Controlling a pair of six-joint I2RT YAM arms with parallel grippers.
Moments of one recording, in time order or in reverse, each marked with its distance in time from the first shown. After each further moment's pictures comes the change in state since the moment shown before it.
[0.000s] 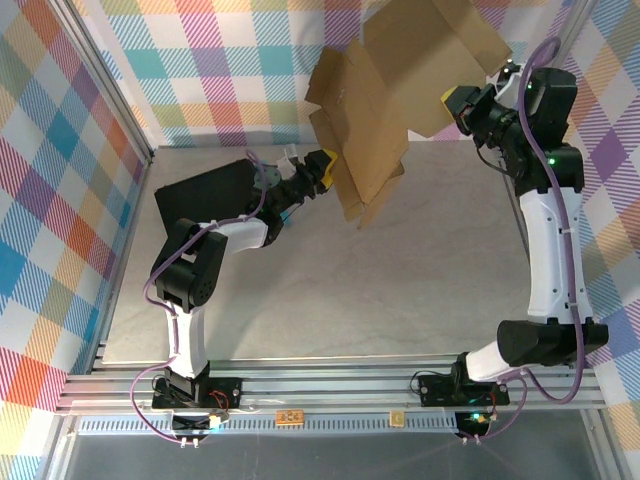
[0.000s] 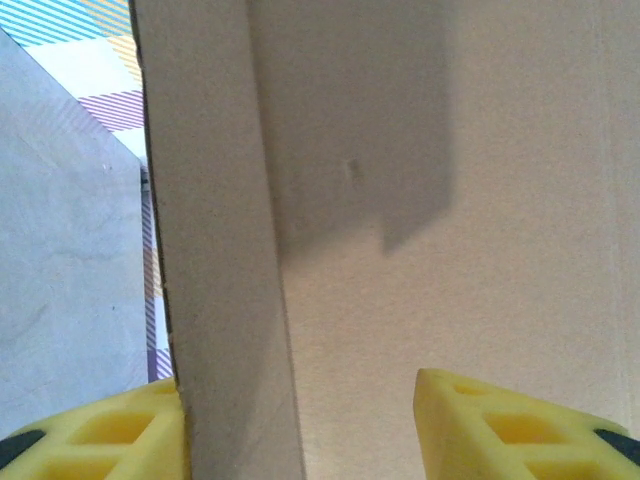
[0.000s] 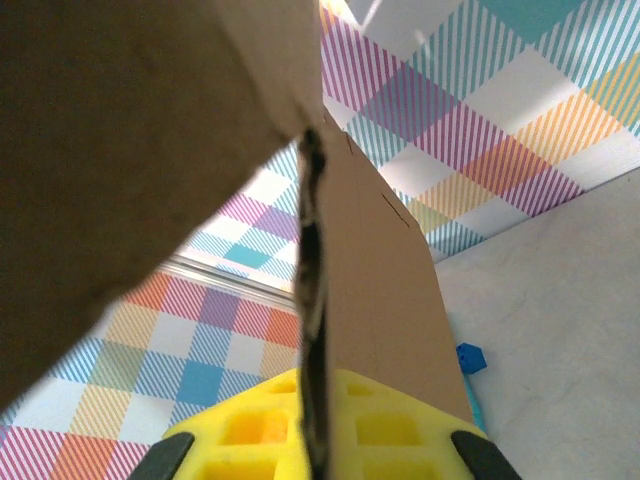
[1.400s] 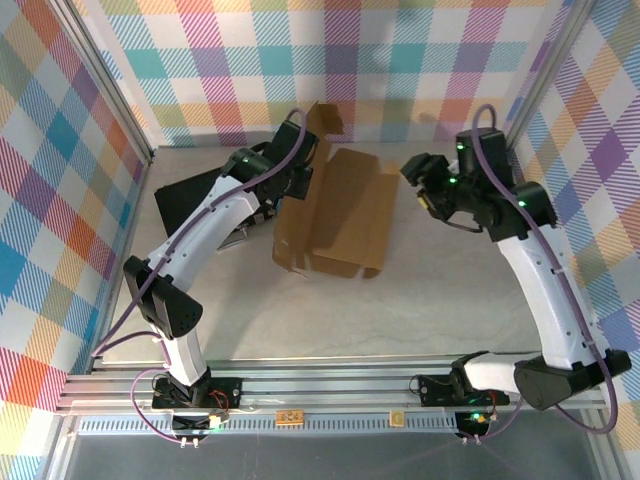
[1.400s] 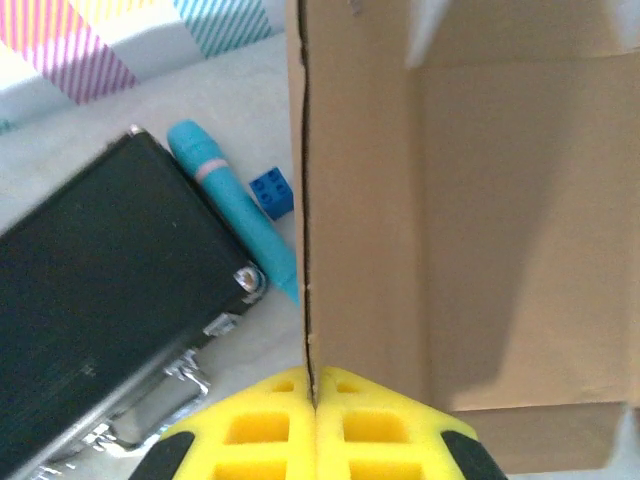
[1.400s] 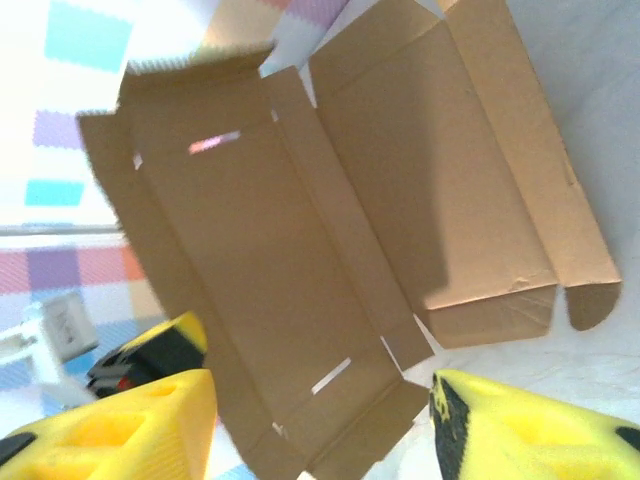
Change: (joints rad) left arm -0.196 -0.210 0.755 -2.016 -0.872 1.381; right arm 0.365 -0.190 -0.240 -0.361 0.418 0.221
